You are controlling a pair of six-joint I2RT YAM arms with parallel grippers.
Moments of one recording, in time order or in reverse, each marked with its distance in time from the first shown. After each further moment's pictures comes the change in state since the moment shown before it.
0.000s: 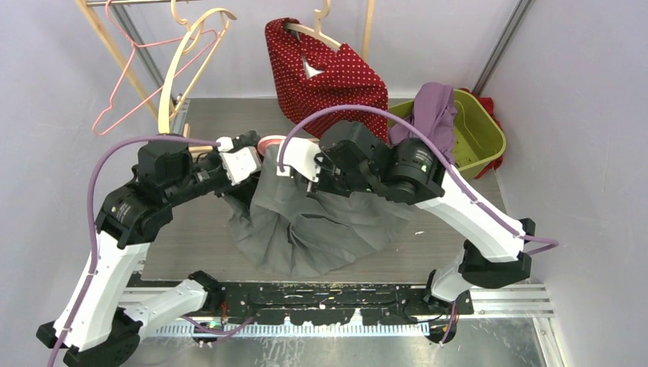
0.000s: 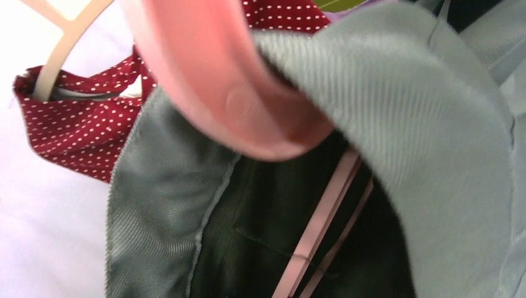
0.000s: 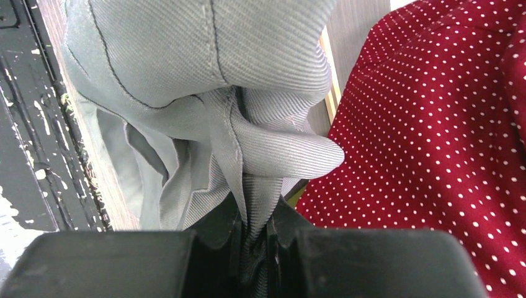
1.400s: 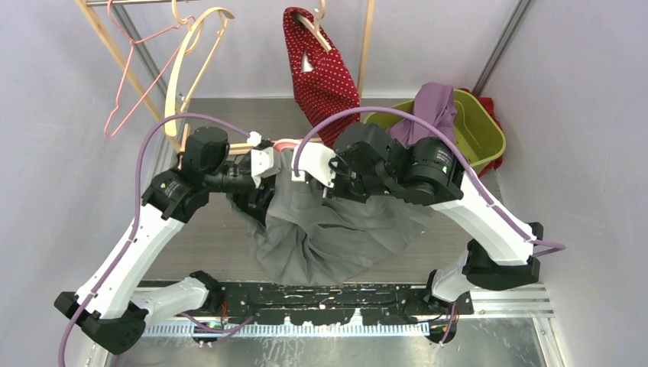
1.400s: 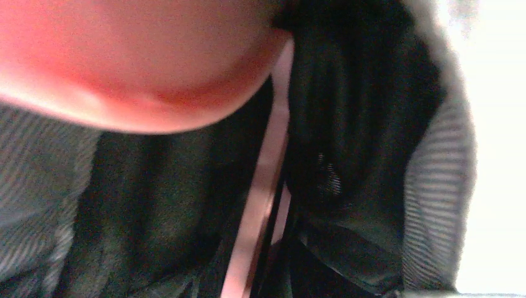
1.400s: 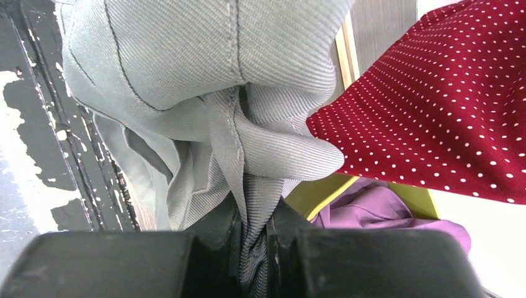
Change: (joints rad) left arm -0.001 0.129 -0.164 0.169 0.593 -0.201; right arm -0.003 -0.043 0.050 -0.157 -0.028 0.018
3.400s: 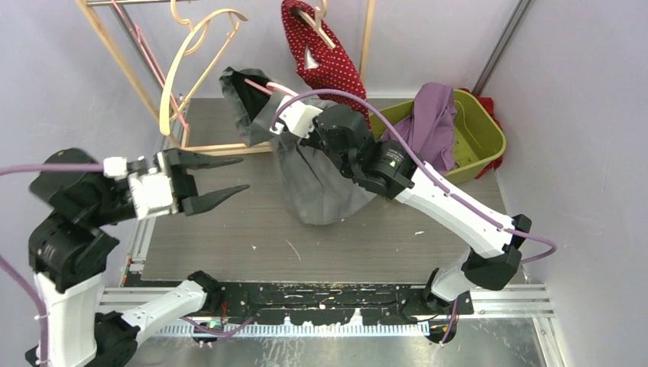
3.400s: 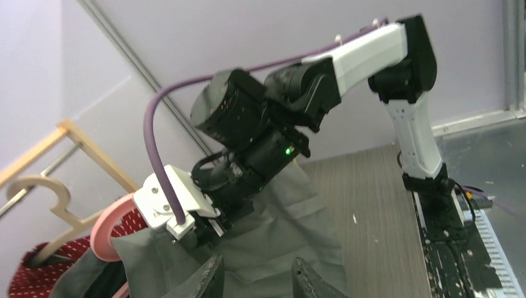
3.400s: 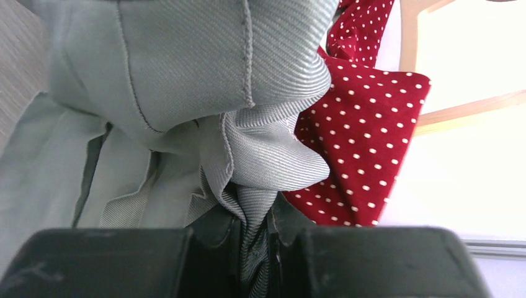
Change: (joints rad) left arm -0.005 -0.159 0.488 -0.054 -0.053 -0.039; right arm -0.135 -0.002 -0.365 0.840 0.416 -0.235
